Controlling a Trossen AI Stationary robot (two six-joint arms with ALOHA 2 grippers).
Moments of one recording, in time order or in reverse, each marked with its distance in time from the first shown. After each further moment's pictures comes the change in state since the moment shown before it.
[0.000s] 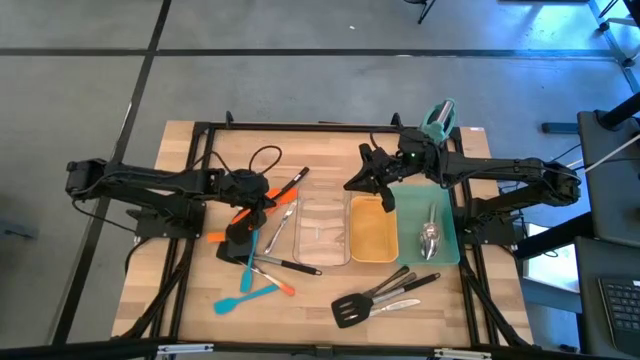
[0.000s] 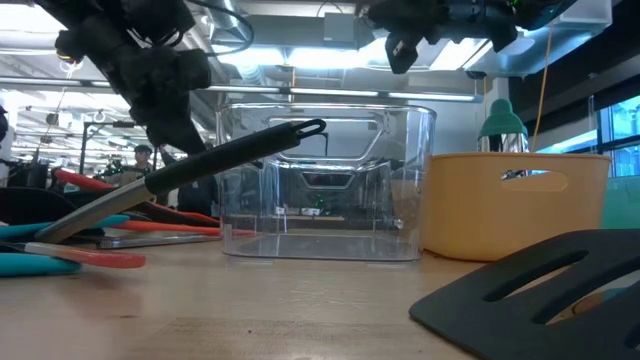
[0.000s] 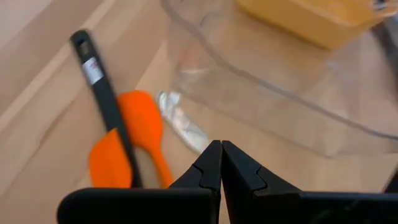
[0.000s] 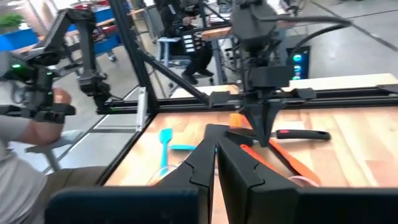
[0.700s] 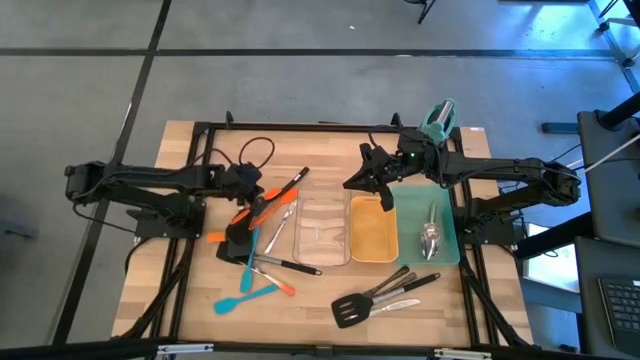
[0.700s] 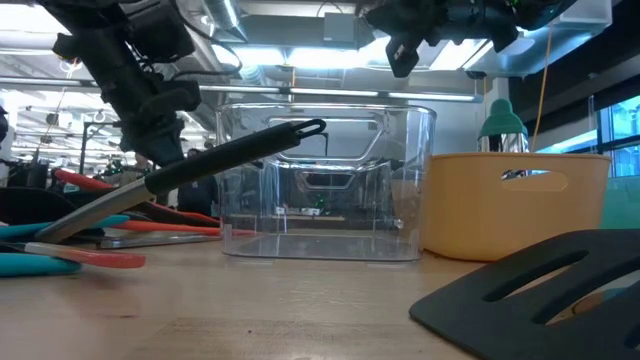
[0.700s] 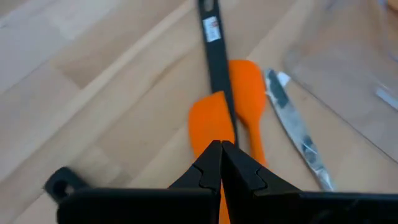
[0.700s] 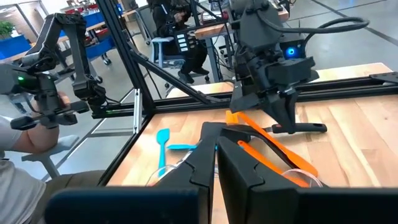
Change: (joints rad) left arm 0.095 0.000 0.000 -0.172 -0.183 -0.171; right arm 0.000 0.000 0.000 -0.011 0.018 0.041
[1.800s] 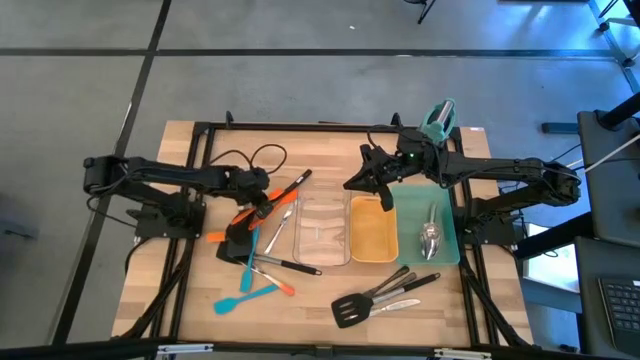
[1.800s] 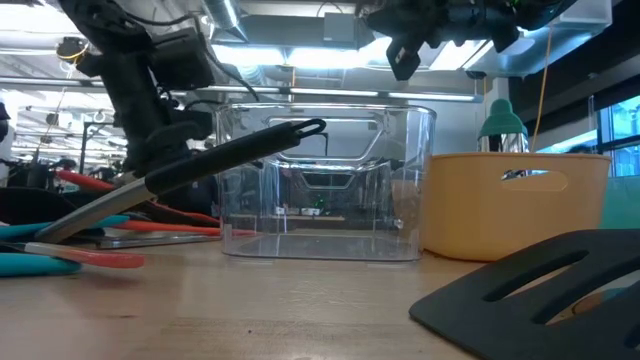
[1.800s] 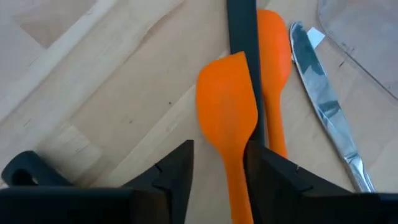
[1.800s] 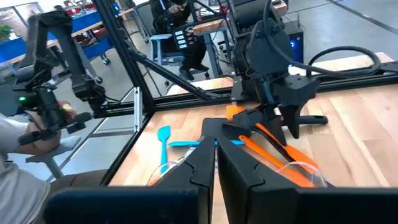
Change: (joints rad) left arm 0.018 0.219 0.034 0.020 0.068 -0.011; right arm 0.000 0.000 0.000 -0.020 0.008 0.022
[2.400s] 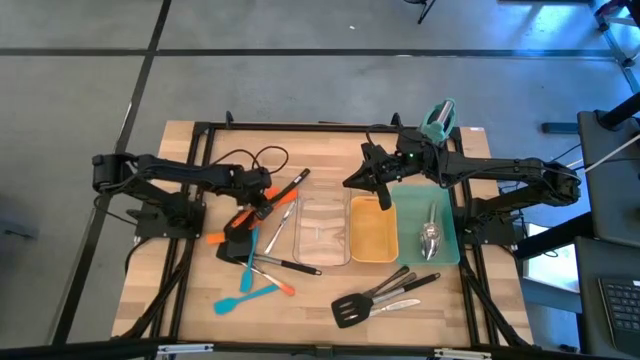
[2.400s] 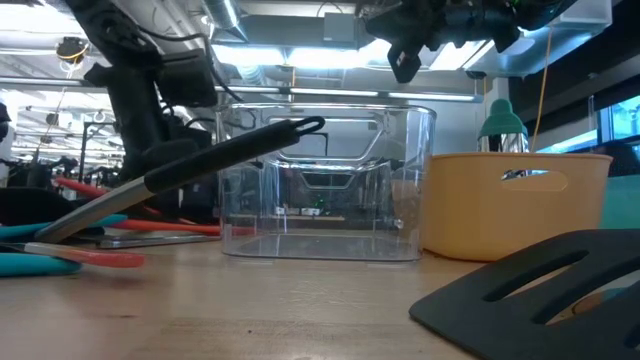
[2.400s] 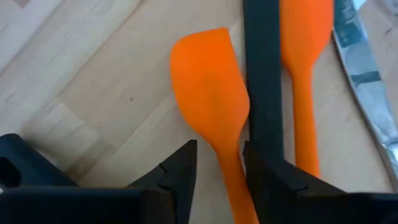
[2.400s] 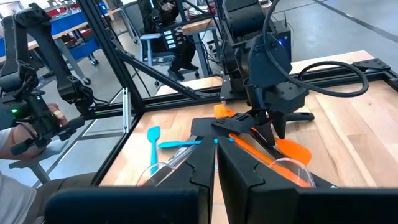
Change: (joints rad) left arm 0.045 0.084 0.002 -0.039 0.059 0.019; right arm 0.000 0.000 0.000 -0.010 0.044 0.000
